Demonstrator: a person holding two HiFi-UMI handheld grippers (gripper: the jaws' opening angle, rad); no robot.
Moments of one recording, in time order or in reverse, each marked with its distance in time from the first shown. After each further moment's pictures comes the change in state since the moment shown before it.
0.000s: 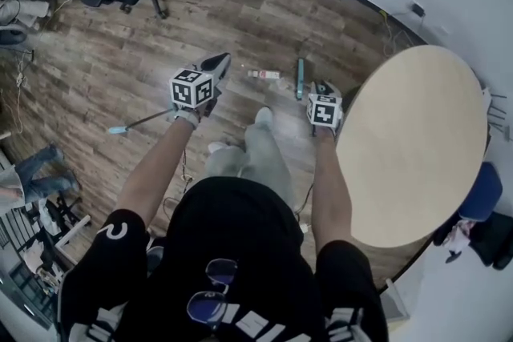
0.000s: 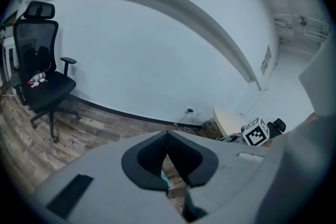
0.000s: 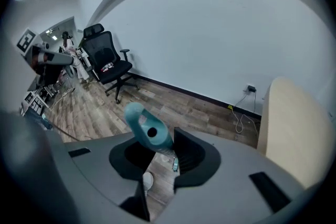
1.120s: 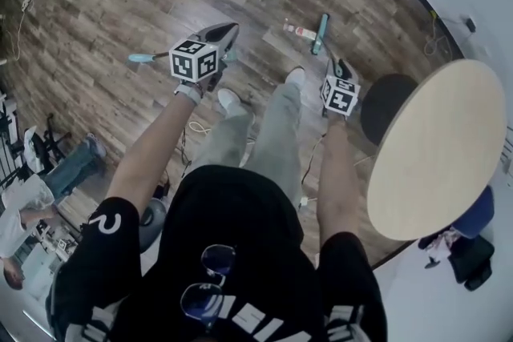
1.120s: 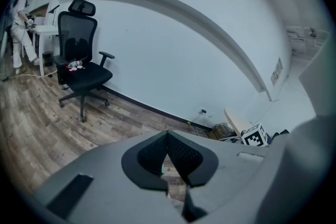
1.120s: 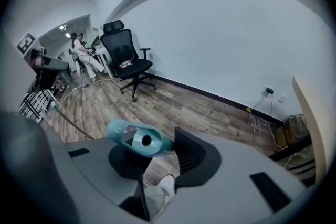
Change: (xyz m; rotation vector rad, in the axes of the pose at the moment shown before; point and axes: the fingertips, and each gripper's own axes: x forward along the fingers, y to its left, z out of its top) left arm -0.172 0.121 -0.135 -0.139 -0.045 0.114; right arm 0.037 0.184 -0.075 -0.096 -0.092 0.056
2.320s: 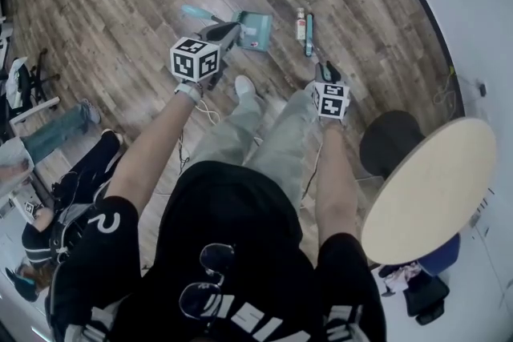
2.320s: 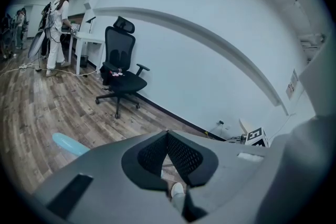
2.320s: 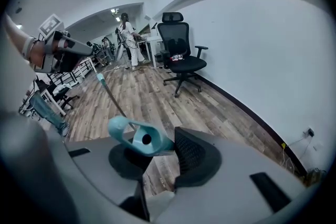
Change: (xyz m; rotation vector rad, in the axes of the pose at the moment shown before) left arm -0.198 0.128 -0.090 -0.137 -0.146 0.191; right arm 0.010 0.259 -0.037 -0.378 0.051 0.302
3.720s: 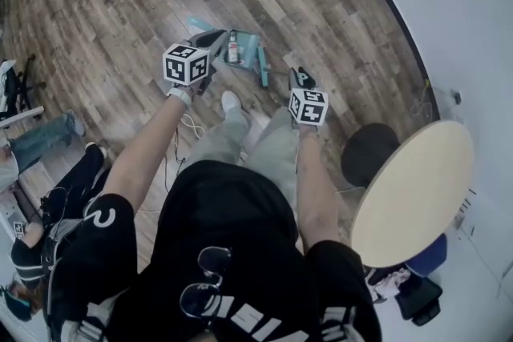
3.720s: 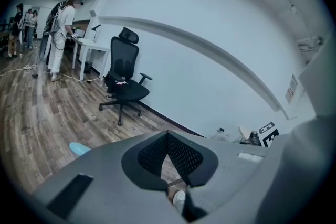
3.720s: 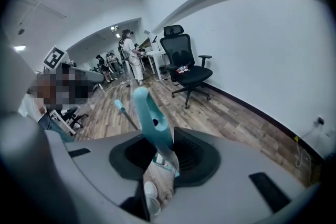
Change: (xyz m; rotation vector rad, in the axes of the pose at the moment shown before) left arm -0.060 0.031 0.024 -0.020 -0.087 0.006; right arm -0.036 0.094 0.079 0.090 -0.120 0.083
